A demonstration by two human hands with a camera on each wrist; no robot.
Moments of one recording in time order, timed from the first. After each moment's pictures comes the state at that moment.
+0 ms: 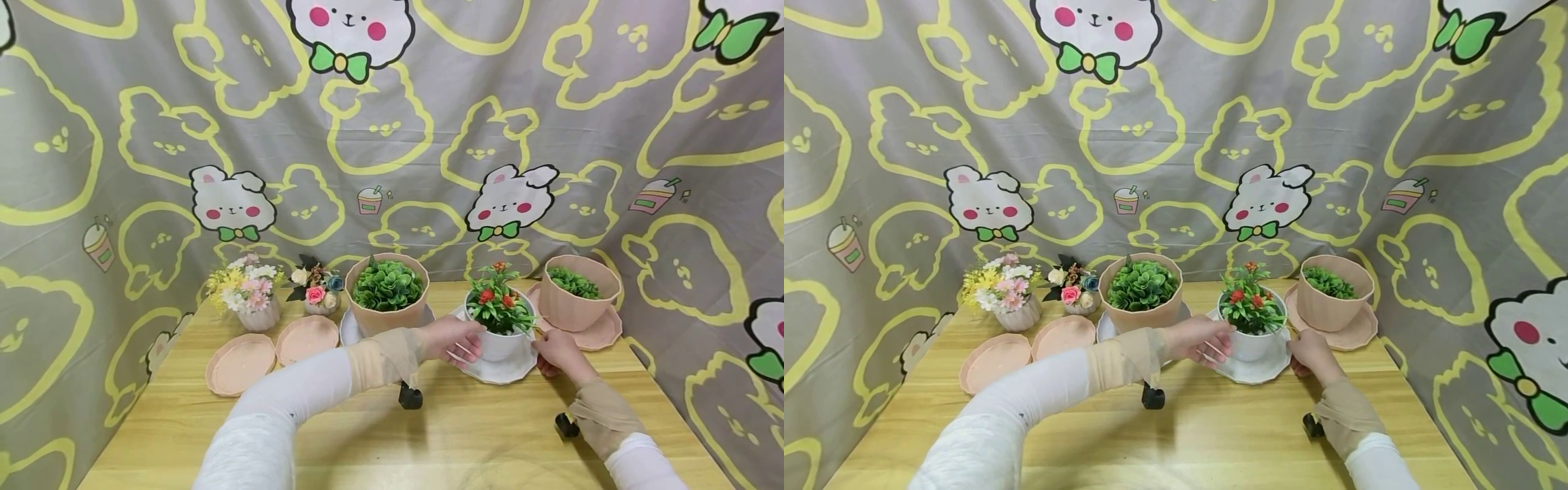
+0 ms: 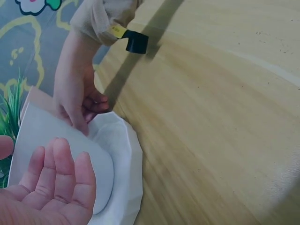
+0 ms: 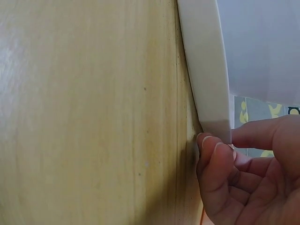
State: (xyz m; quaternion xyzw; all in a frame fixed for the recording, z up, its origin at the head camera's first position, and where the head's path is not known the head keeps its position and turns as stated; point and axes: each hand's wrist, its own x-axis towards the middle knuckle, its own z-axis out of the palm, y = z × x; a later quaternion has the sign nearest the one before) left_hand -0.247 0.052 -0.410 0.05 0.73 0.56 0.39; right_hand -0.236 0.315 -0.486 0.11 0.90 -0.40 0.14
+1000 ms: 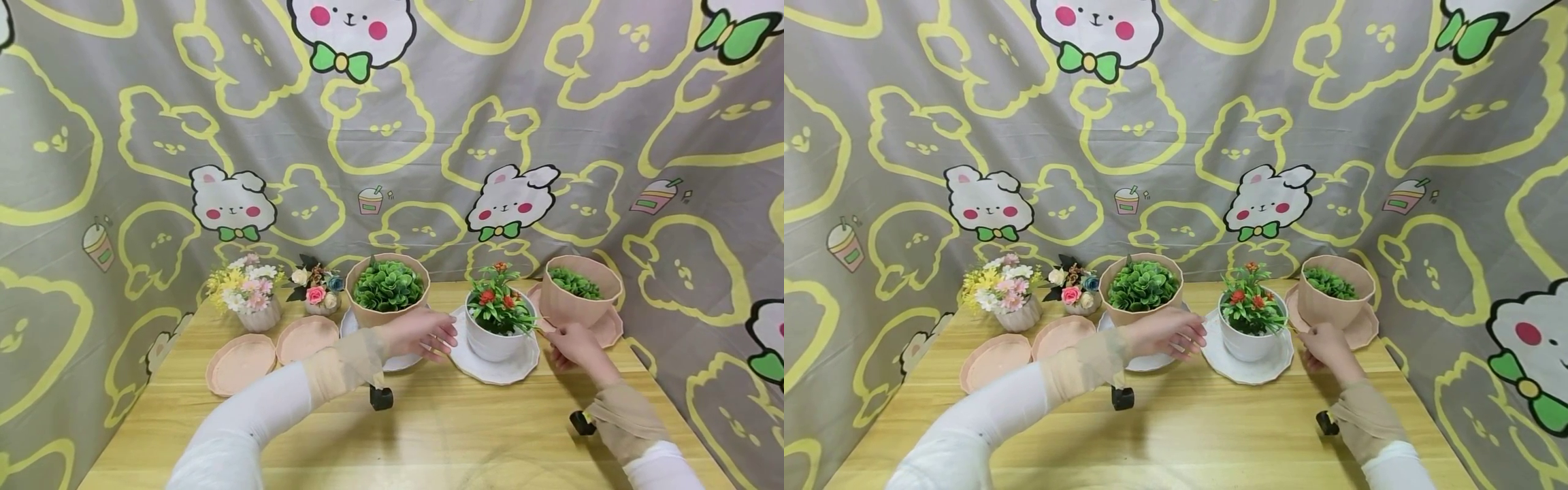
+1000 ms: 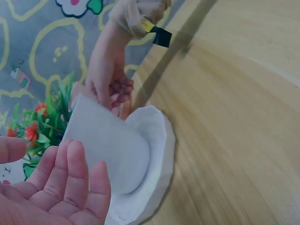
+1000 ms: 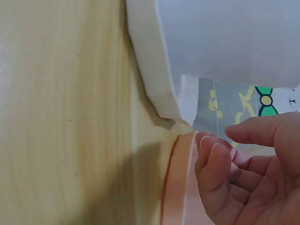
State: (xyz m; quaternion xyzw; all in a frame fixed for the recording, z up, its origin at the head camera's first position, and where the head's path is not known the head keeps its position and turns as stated) left_hand -0.249 0.000 -0.392 0.07 0.72 0.59 0.36; right_hand -0.224 0.330 -0.459 0.07 0.90 -0.42 0.09
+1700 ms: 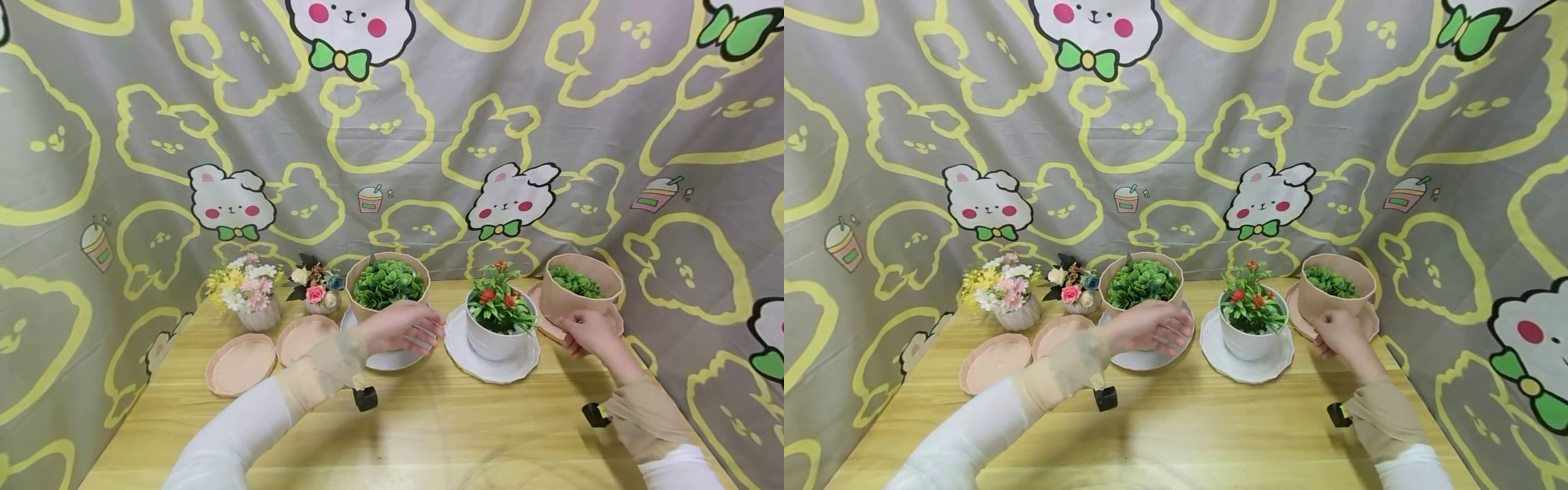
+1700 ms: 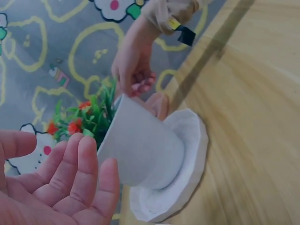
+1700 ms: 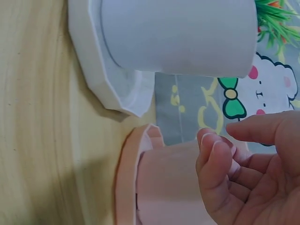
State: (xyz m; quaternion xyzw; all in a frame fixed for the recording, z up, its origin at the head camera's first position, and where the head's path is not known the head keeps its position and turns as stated) left_hand -0.248 -0.029 -0.376 0.09 0.69 0.62 0.36; right_hand -0.217 0.340 -0.424 0.04 0.91 -0.41 0.05
